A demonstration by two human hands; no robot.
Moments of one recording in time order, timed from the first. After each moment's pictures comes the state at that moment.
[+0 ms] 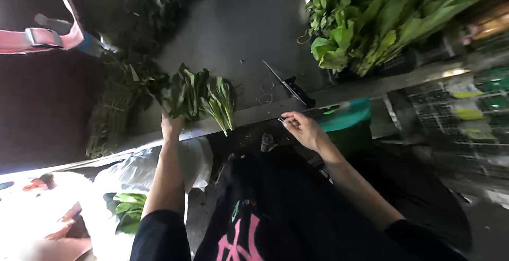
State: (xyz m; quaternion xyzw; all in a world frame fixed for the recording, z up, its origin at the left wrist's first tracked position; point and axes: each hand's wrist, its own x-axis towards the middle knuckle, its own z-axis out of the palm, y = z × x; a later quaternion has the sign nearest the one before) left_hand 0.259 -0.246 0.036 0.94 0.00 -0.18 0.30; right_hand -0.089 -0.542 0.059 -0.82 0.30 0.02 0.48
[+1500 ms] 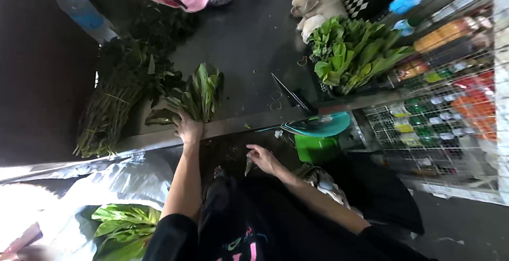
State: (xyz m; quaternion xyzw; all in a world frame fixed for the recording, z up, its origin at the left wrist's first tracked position) left_hand 0.264 -0.221 0.007 0.95 -0.03 -0.17 0.26; right_hand -0.008 -0.351 0.008 -0.75 0.35 0.17 0.53
